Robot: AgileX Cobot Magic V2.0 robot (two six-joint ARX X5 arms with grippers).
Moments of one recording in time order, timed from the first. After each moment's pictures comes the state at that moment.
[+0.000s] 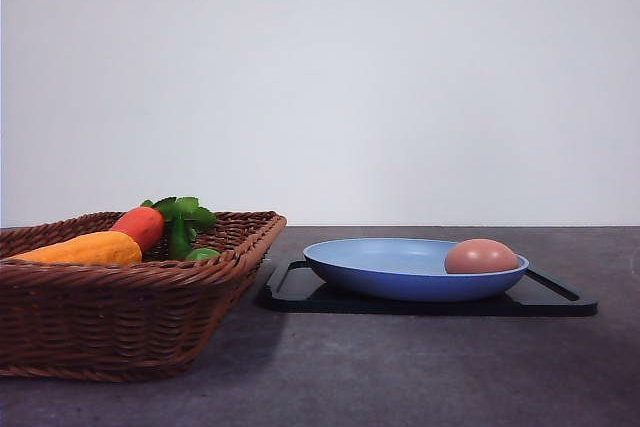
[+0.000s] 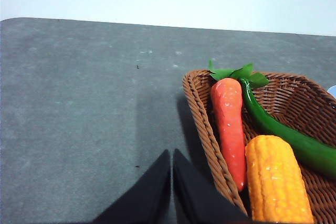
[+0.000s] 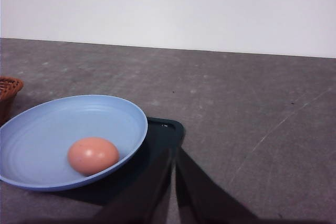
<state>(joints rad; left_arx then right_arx) -0.04 0.00 0.03 -0.17 0.09 -0.07 0.06 0.02 0.02 -0.06 -0.19 0.03</state>
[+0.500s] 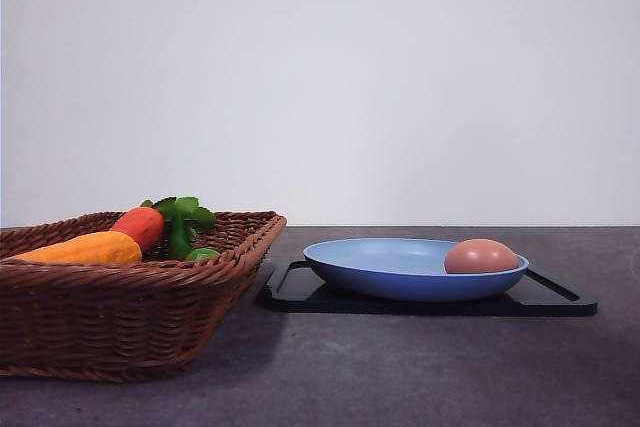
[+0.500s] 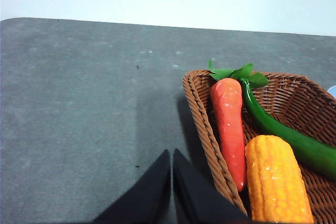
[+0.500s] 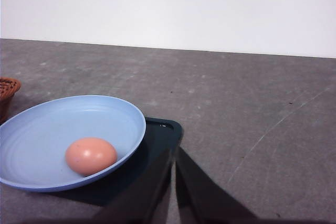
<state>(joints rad) -0.04 0.00 0.03 -0.17 0.09 -0.07 0.06 0.02 0.02 -0.06 -0.18 0.03</state>
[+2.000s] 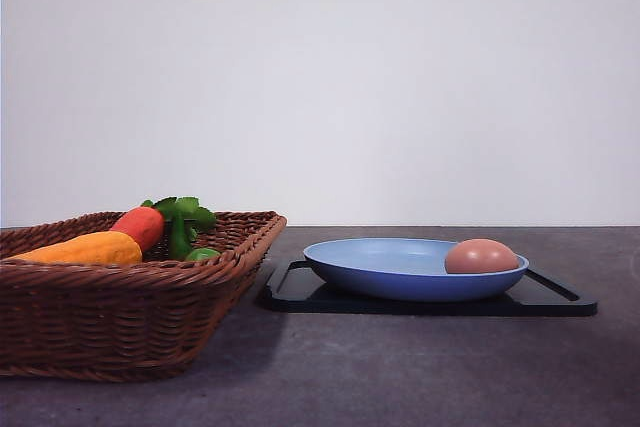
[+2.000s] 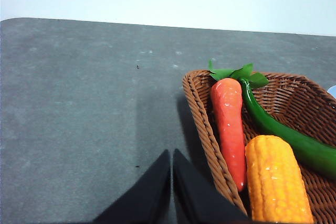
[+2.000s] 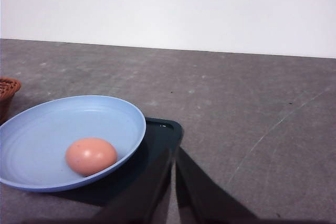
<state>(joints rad) -0.04 0.00 0.03 -0.17 0.09 -0.07 0.06 0.02 0.02 -0.05 -0.18 0.03</state>
